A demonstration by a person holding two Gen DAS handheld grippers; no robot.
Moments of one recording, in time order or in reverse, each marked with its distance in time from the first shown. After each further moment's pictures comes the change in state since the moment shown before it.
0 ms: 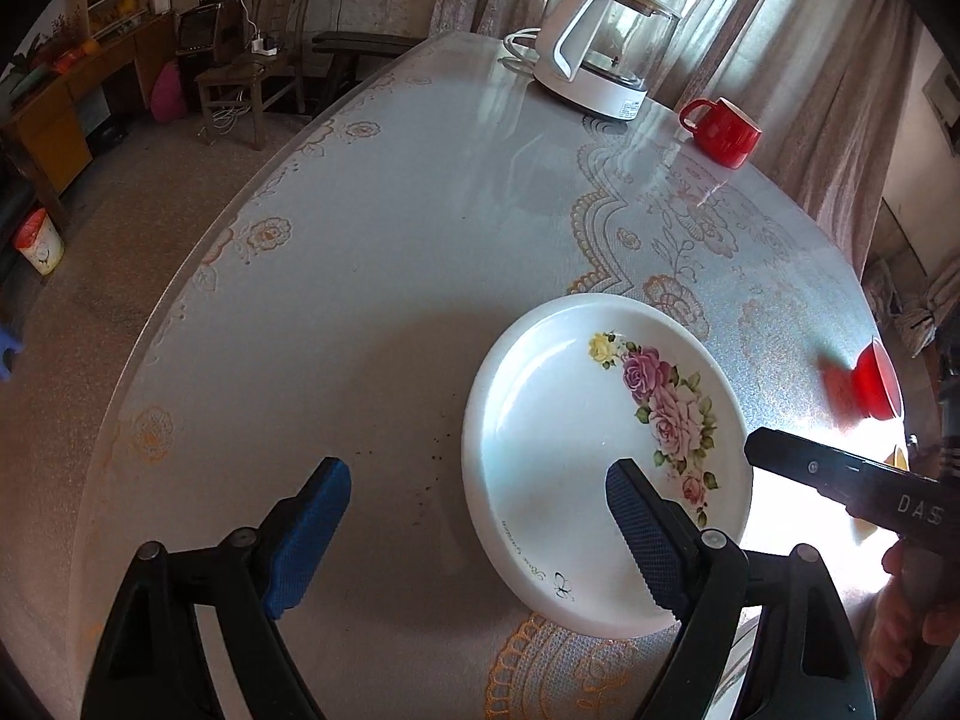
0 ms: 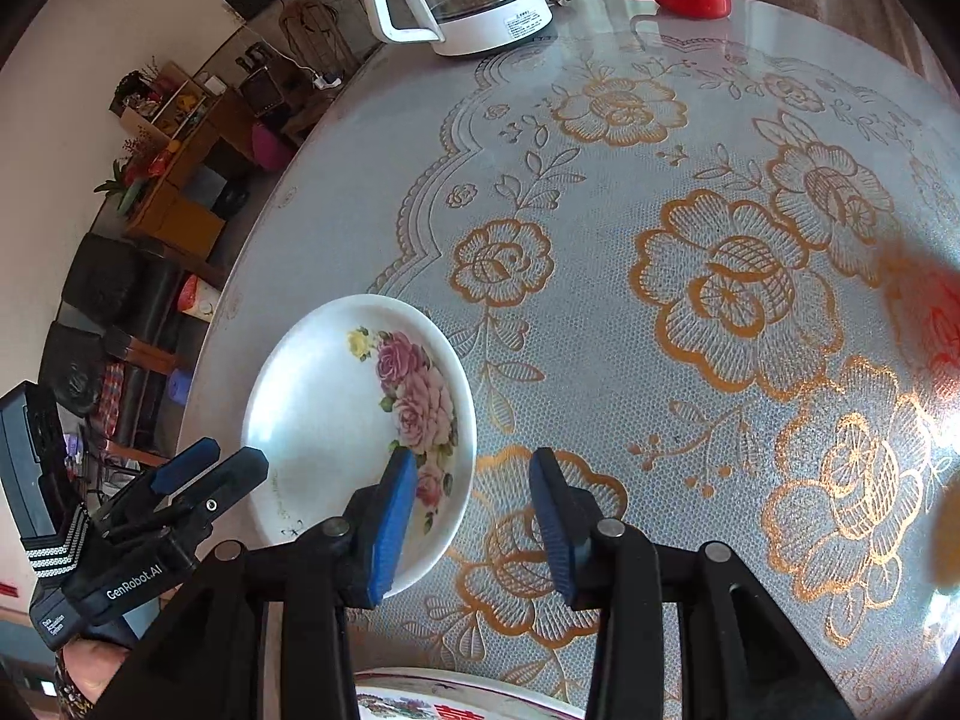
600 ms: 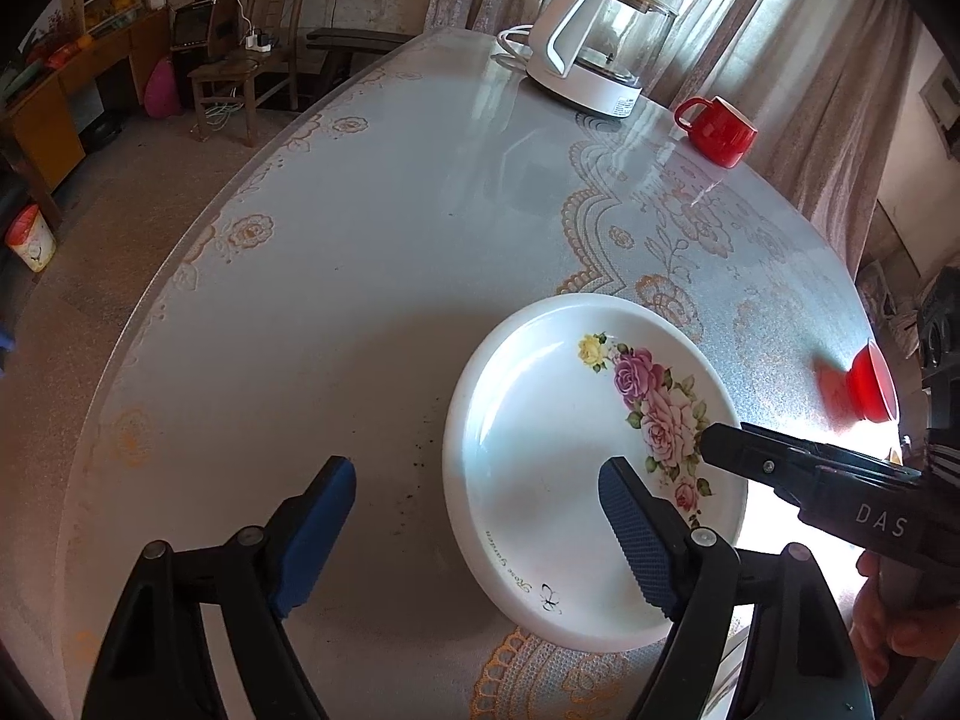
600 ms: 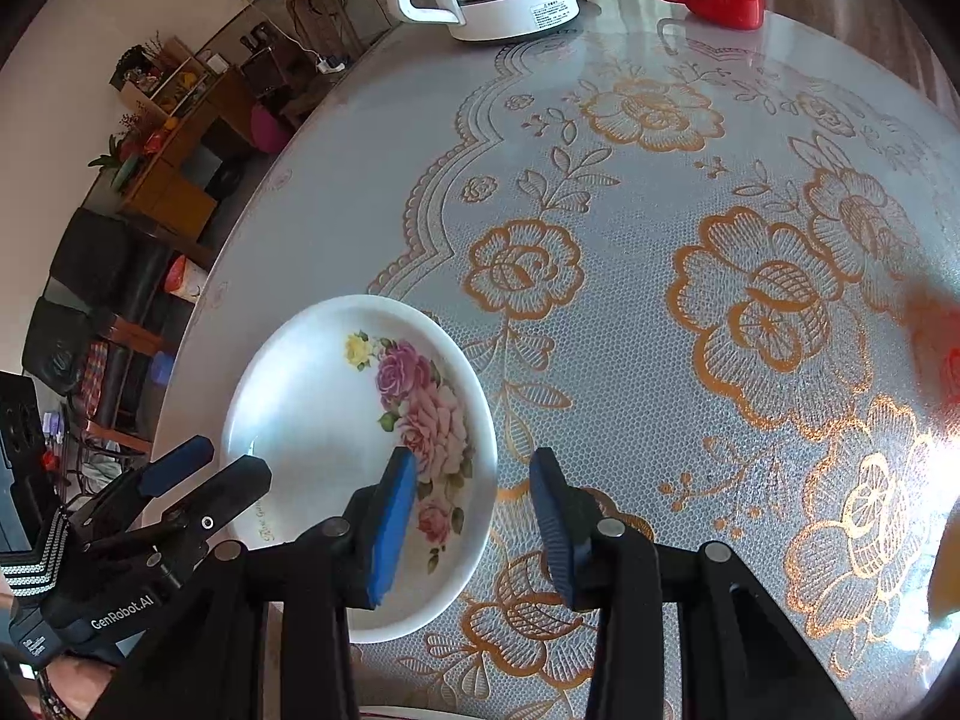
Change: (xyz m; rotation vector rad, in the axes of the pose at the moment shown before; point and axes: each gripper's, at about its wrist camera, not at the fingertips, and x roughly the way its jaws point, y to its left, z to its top) left arm 0.005 -0.004 0.002 -0.001 0.006 -0.025; right arm 0.022 0.020 0.005 -0.059 0.012 -0.035
